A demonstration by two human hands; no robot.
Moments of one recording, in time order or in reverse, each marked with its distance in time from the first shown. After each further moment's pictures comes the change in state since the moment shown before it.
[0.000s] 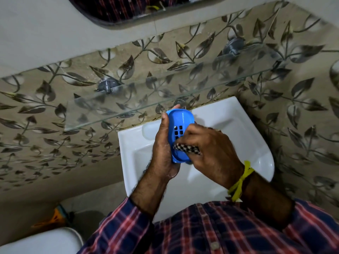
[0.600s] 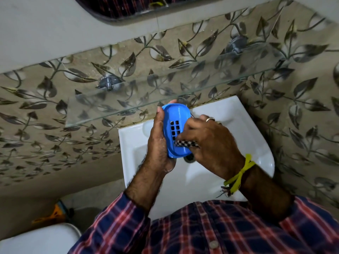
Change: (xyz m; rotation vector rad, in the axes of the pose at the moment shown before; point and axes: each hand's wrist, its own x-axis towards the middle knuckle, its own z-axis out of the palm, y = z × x) left_hand 0.001 0.012 -0.001 -0.002 0.050 -0.003; right_hand 0.010 0.006 -0.002 -0.106 -0.003 -0.056
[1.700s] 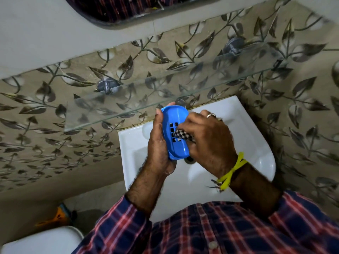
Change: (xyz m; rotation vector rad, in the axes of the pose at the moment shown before) left_hand -0.001 -0.001 0.008 -0.059 0.056 -0.008; right_hand 0.009 0.002 0.009 -0.068 0.180 0.107
